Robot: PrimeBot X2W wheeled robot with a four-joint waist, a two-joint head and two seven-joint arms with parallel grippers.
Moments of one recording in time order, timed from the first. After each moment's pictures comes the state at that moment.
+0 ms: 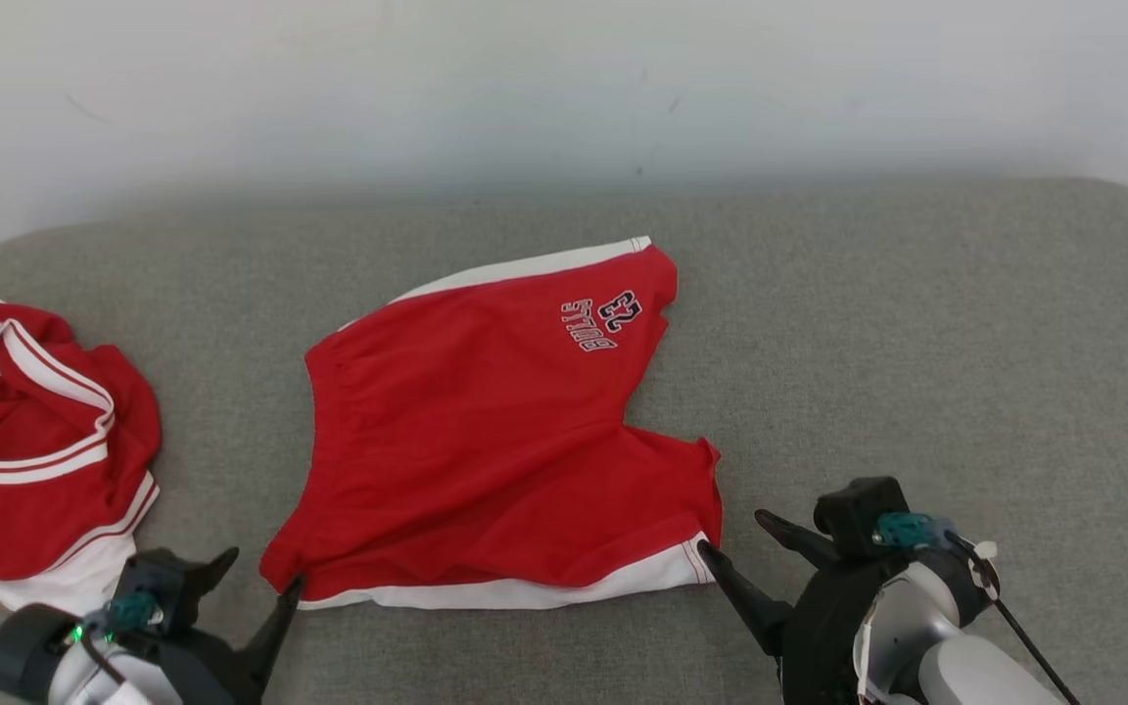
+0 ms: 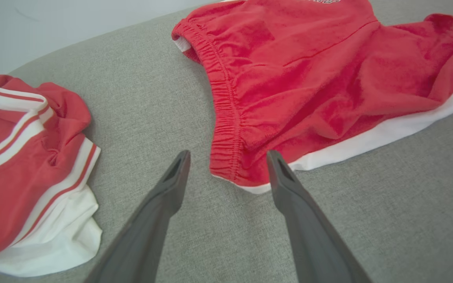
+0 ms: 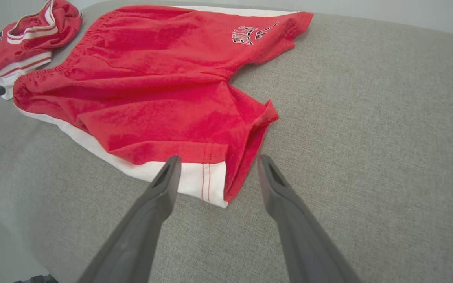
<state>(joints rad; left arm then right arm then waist) -0.19 0.46 -0.47 0.26 -0.32 -0.11 0.12 -0.20 -0.25 0.45 0.14 0.49 0.04 0.28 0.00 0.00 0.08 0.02</state>
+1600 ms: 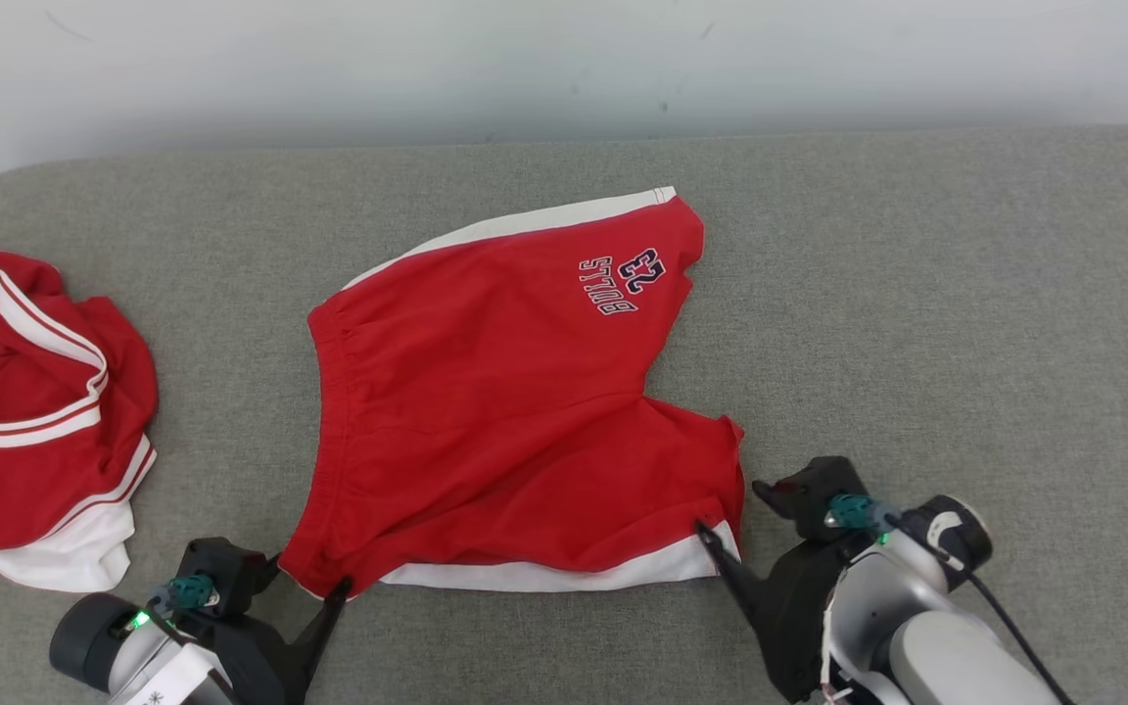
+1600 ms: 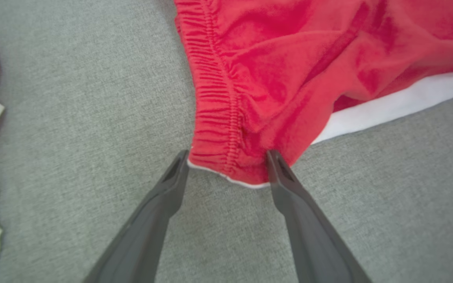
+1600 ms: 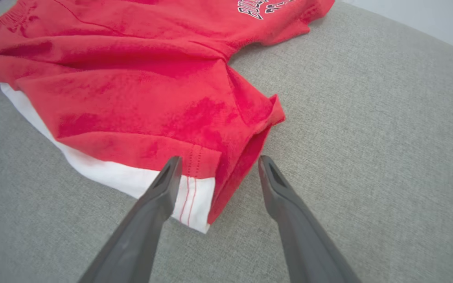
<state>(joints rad) -0.34 0.41 -0.63 0.47 -0.40 -0.12 0.07 -0.30 -0.26 0.51 0.18 0.34 -0.02 0.33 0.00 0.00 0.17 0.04</state>
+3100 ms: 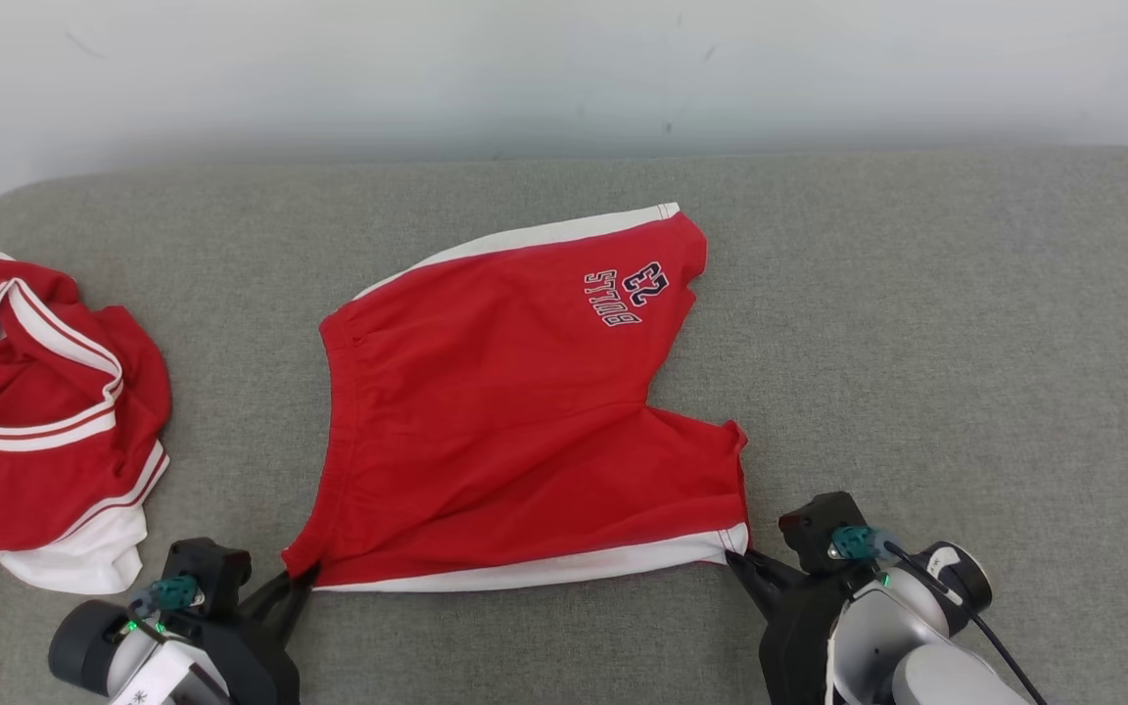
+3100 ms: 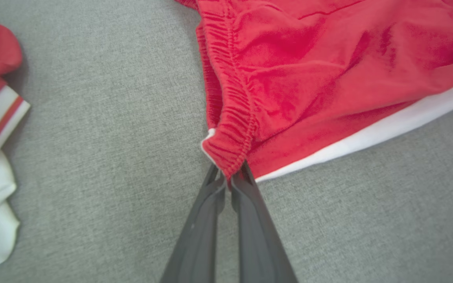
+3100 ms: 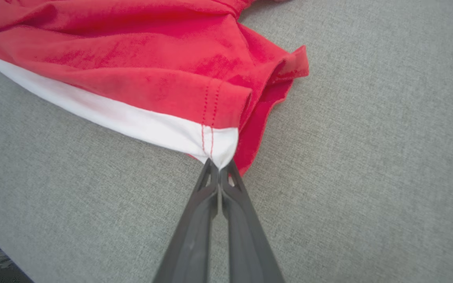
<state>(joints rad) -0.37 0.41 -0.68 0.56 -0.47 -0.12 -0.02 -0.25 -0.24 0.52 0.22 0.37 -0.01 0.33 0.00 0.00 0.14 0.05</state>
